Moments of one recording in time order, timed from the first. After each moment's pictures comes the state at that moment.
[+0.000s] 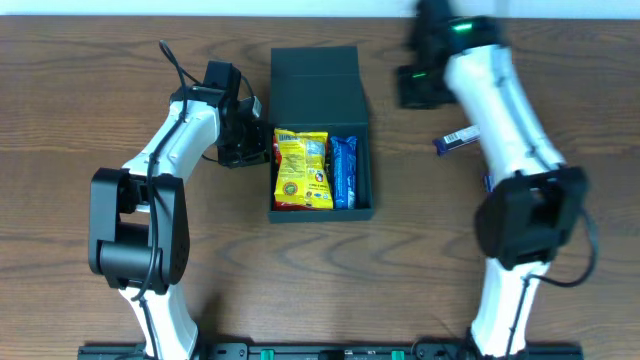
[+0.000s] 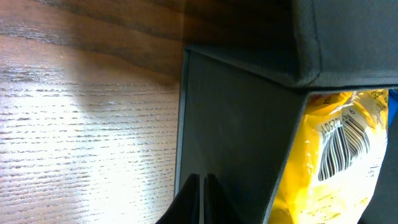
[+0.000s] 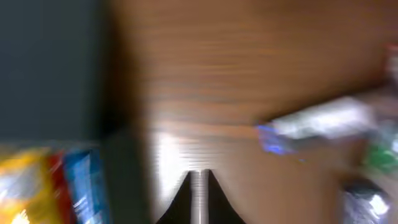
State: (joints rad) left arm -0.16 1.99 1.43 -0.86 0.42 -0.30; right arm 0.12 2.15 2.08 -1.29 -0.03 0.29
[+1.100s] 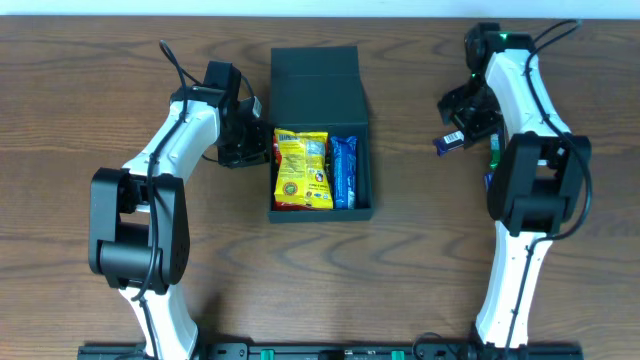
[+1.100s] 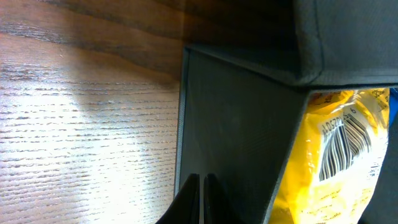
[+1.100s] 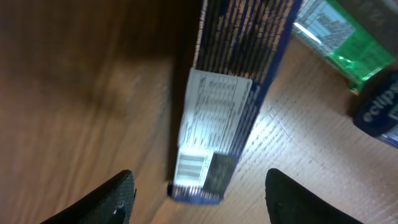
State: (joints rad) left arm -0.16 1.99 1.43 -0.87 0.42 -0.30; right arm -0.02 2.40 2.07 -1.32 0.02 1.08
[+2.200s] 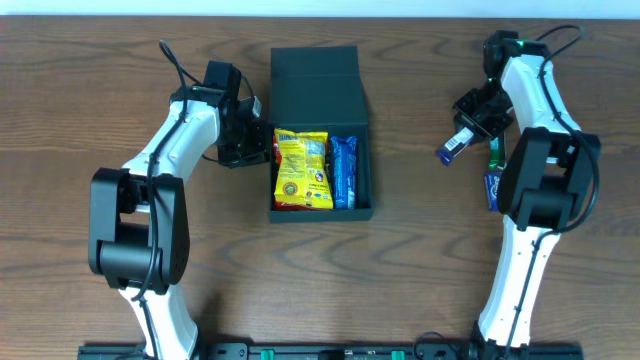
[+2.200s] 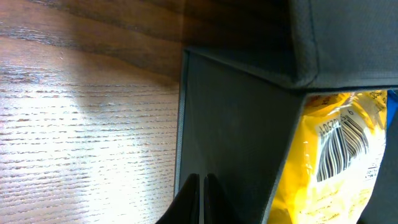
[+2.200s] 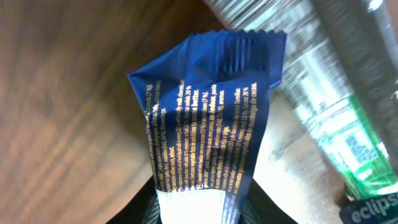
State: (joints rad) left arm -0.16 1.99 1.43 -0.86 0.42 -0.30; right arm -0.10 2.45 2.08 -1.29 -0.06 0.70
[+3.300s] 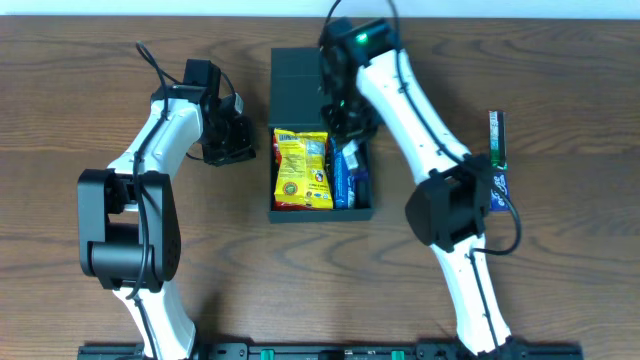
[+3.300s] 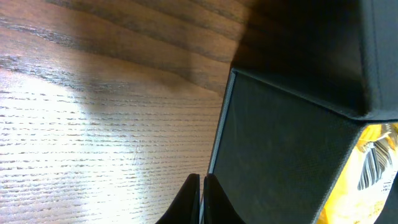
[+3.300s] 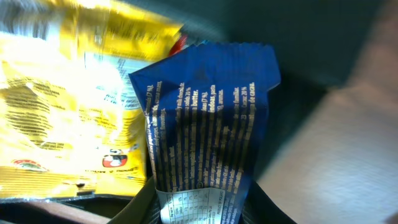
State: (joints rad) left arm -0.08 1.99 1.43 -0.86 0.41 -0.30; right arm 0.49 2.45 2.44 -1.67 -0.13 0.15
